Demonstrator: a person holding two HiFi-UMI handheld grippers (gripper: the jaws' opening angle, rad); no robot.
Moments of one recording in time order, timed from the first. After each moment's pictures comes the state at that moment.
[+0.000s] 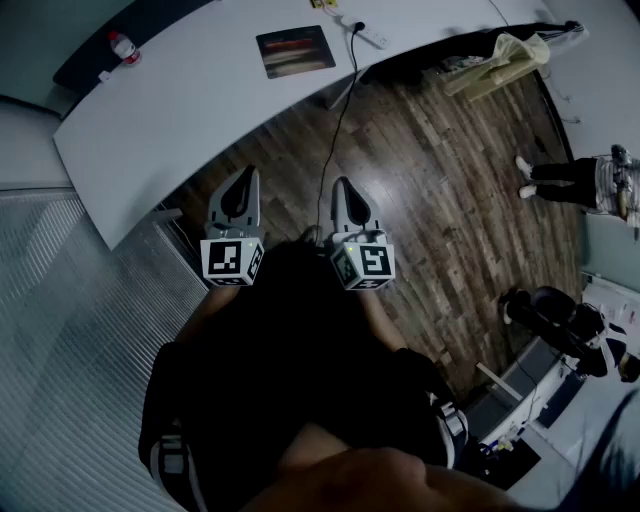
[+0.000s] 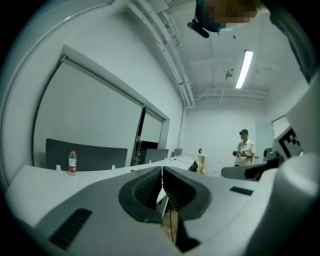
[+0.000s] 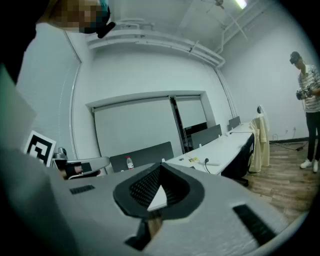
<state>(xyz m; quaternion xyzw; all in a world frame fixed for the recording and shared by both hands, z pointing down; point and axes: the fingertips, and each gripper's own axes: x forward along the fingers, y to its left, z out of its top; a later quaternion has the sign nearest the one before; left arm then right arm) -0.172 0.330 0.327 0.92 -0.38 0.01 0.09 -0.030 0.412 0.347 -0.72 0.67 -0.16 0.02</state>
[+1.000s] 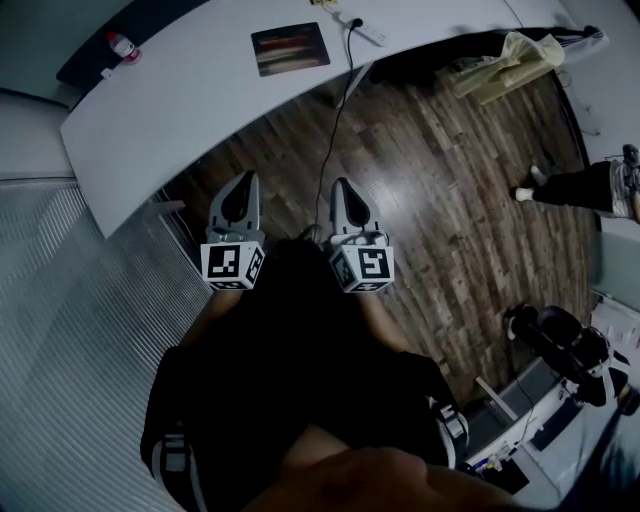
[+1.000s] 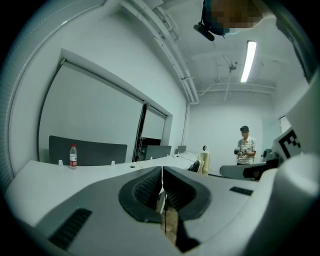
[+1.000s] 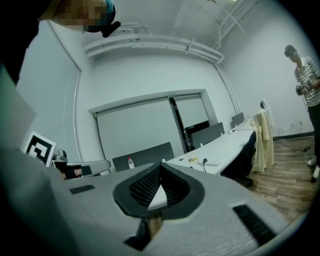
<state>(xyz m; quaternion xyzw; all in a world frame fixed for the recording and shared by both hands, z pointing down) -0.103 0.365 0.334 0.90 -0.41 0.03 0.10 0.041 0.434 0.350 -0.69 0.70 -0.16 0.04</state>
